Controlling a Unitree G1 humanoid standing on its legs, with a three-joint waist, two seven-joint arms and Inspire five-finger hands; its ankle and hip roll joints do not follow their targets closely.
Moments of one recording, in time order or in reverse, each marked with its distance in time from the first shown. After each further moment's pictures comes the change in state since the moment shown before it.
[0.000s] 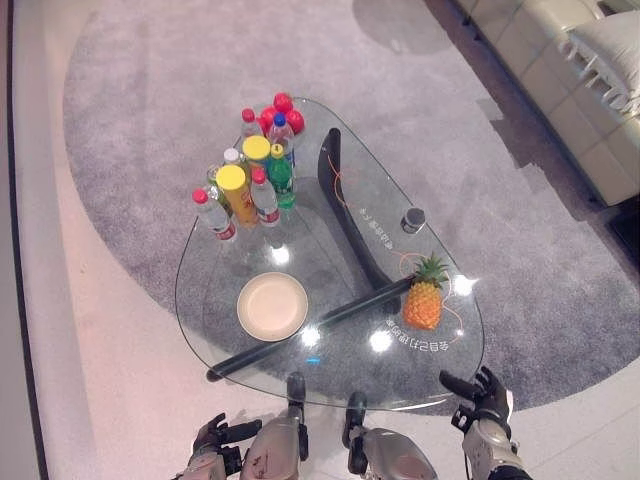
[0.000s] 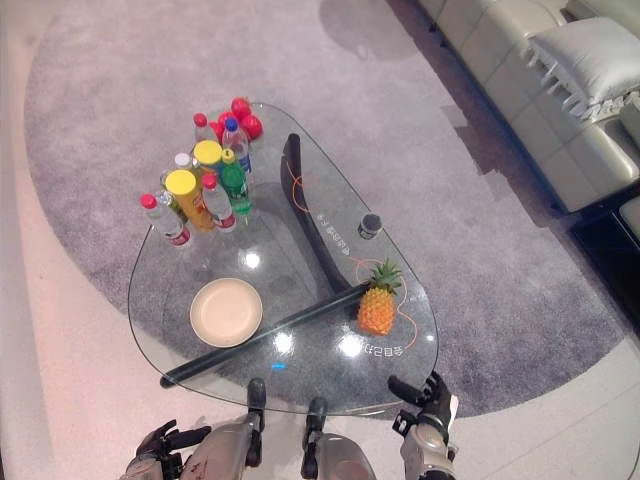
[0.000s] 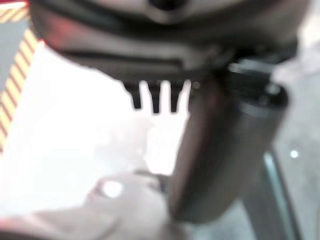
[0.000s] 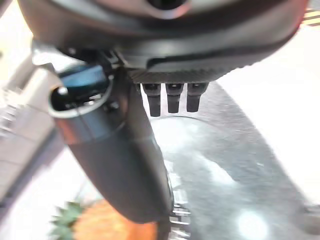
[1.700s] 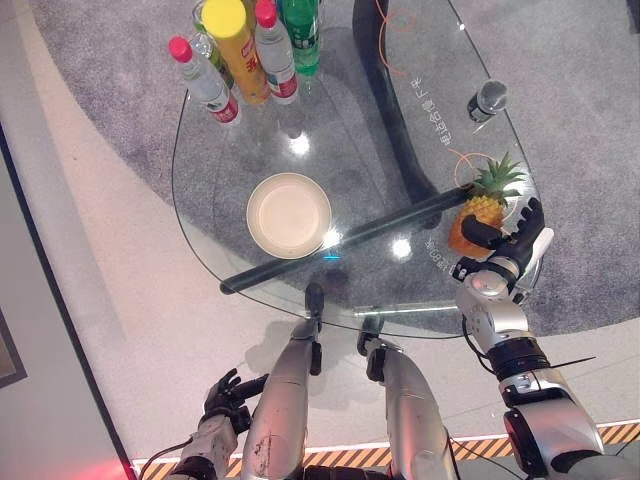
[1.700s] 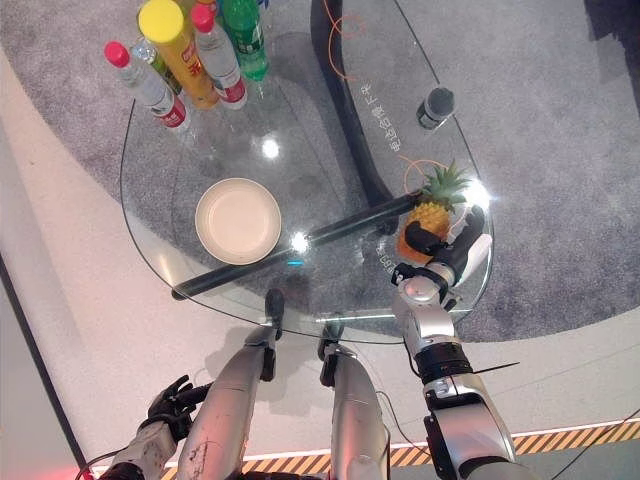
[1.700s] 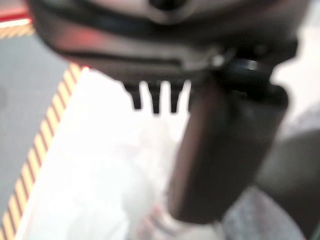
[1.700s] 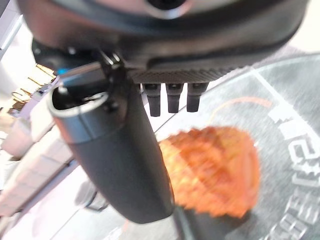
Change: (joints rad) left arm -0.026 0.027 -0.117 -0.235 -0.197 0.051 0.047; right arm -0.493 -0.157 0.118 -0.286 -0.135 0.312 -0.422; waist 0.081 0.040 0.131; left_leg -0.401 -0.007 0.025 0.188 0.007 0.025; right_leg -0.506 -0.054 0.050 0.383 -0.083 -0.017
